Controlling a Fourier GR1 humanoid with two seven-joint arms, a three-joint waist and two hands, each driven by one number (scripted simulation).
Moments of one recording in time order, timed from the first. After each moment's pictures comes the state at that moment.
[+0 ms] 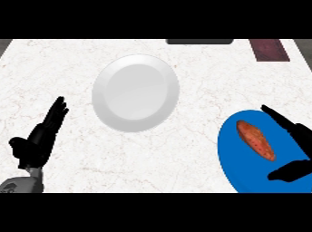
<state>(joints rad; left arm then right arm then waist) -0.07 0.25 0.04 -1.31 0.05 -0.03 -0.15 -0.05 -0.47 -0.03 -1.40 0.44 0.34 -0.22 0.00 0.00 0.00</state>
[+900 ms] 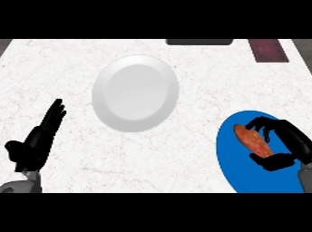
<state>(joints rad) -0.04 0.22 0.08 -1.34 0.01 -0.07 -0.14 -0.14 -0.39 -0.04 -1.22 0.59 0.25 -0.44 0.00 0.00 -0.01</state>
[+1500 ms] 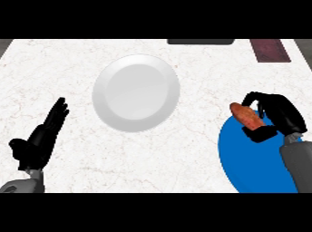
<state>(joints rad) -0.05 0.20 0.08 -1.35 0.00 -0.07 -0.12 -0.32 -0.34 -0.01 -1.18 0.84 0.06 -0.14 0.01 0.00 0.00</state>
